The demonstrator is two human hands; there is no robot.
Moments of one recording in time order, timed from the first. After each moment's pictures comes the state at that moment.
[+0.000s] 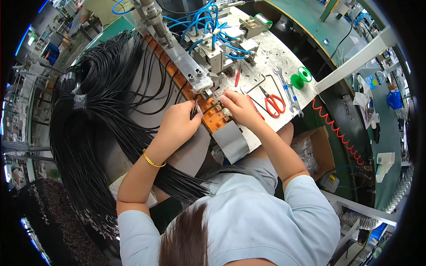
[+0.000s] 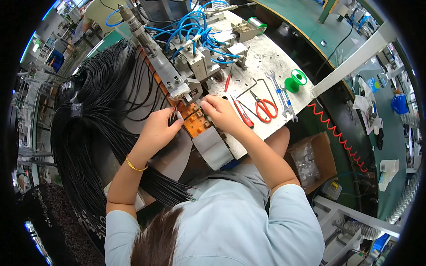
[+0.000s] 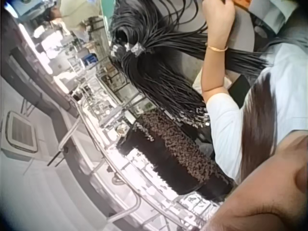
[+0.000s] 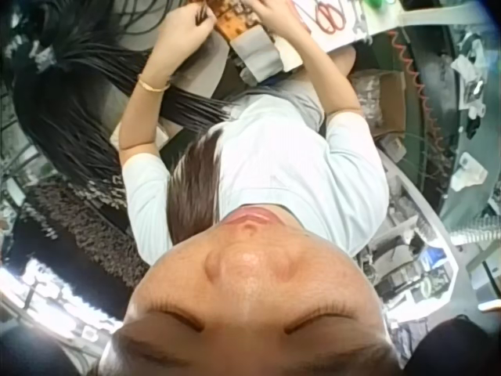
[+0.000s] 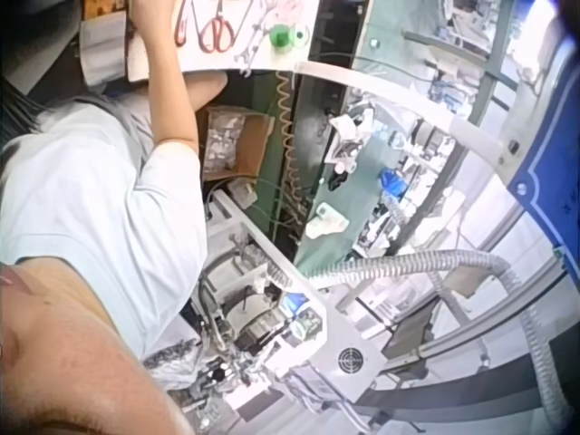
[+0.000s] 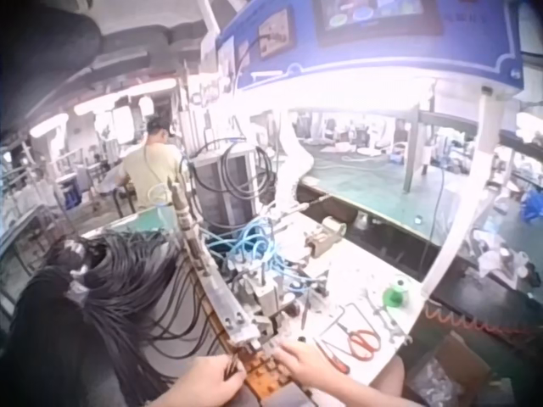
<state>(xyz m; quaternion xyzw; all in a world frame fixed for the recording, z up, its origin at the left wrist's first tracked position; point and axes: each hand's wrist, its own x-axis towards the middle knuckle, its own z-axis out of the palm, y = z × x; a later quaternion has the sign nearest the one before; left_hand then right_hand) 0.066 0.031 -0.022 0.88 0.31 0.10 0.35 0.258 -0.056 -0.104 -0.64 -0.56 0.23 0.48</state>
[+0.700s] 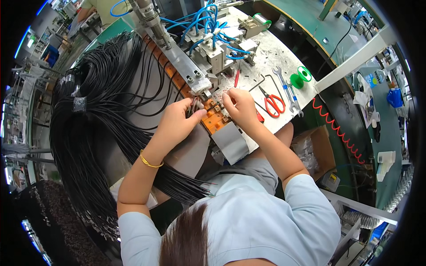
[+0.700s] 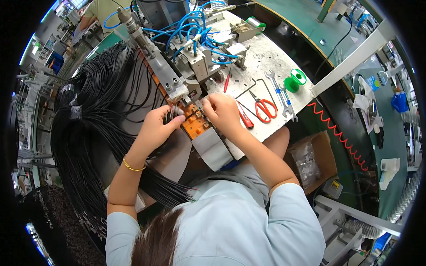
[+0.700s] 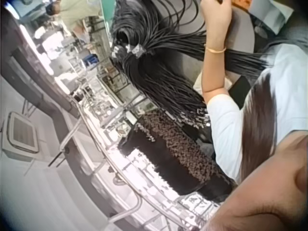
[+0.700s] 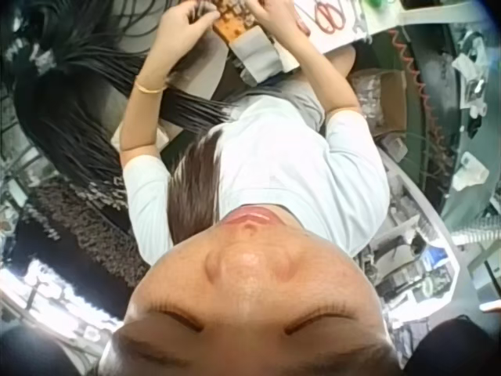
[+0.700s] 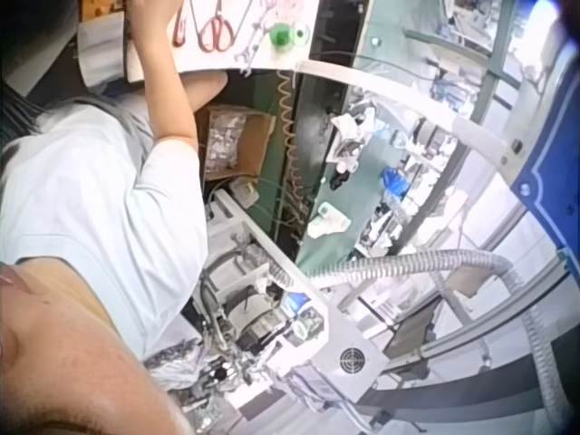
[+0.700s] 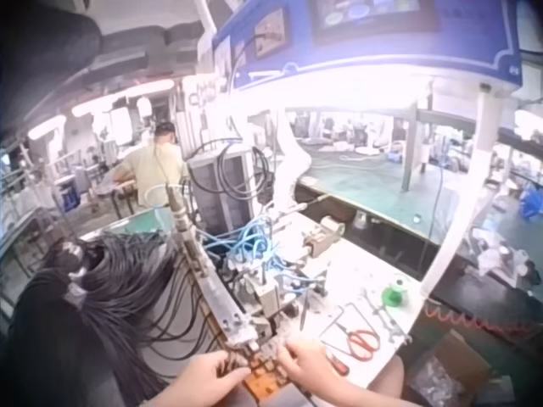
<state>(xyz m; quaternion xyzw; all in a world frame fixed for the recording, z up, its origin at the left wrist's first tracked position) 0.067 0.036 -0.025 0.86 0.31 0.16 0.38 0.251 -0.059 -0.090 -0.68 -0.55 0.14 0.46</state>
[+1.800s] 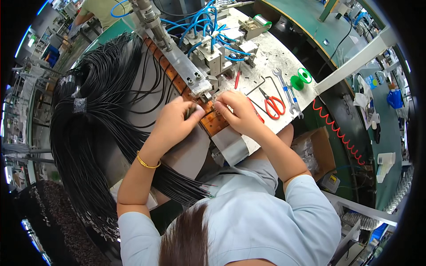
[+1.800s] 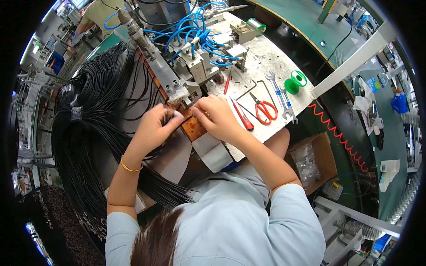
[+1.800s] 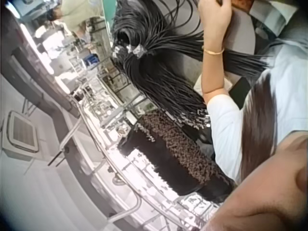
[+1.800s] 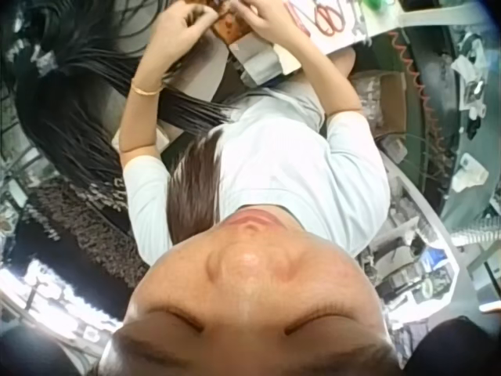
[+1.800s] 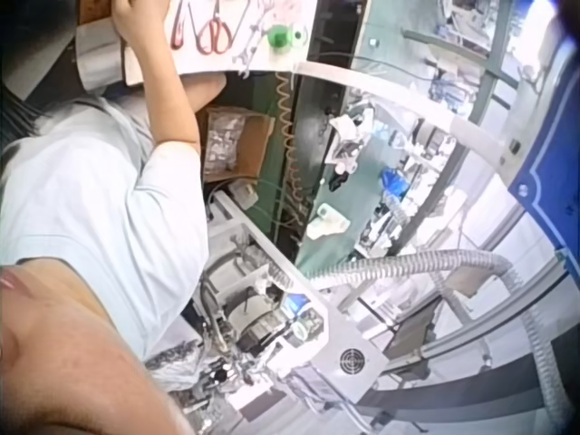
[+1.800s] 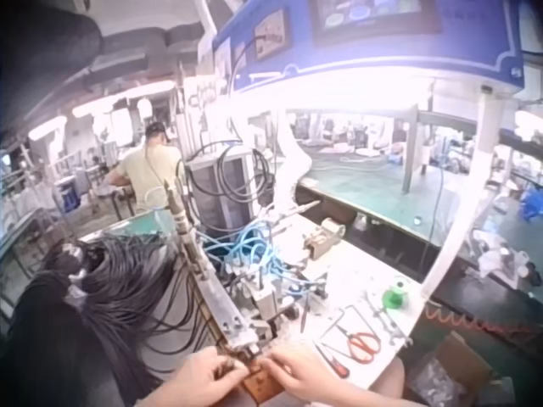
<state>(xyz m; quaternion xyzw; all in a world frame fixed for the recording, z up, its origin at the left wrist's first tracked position) 0.065 0.043 -0.016 0.84 0.29 0.15 0.43 0.246 -0.060 -0.064 -0.58 -0.64 0.09 0.49</state>
